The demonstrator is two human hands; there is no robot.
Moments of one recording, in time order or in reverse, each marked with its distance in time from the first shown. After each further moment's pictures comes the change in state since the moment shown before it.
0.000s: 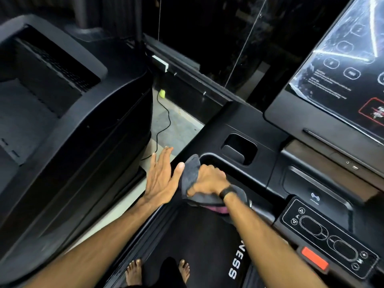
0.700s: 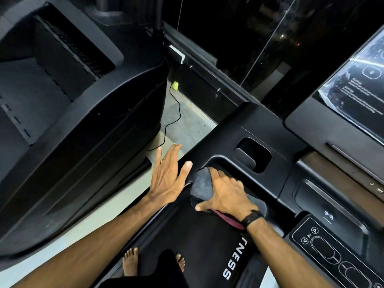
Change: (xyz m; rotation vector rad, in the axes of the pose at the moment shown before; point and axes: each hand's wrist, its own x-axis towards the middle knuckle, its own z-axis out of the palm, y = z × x) left_hand 0.010 -0.017 0.008 0.086 0.120 0.103; right_hand -0.028 0.015 -0.005 -0.193 0.007 -0.127
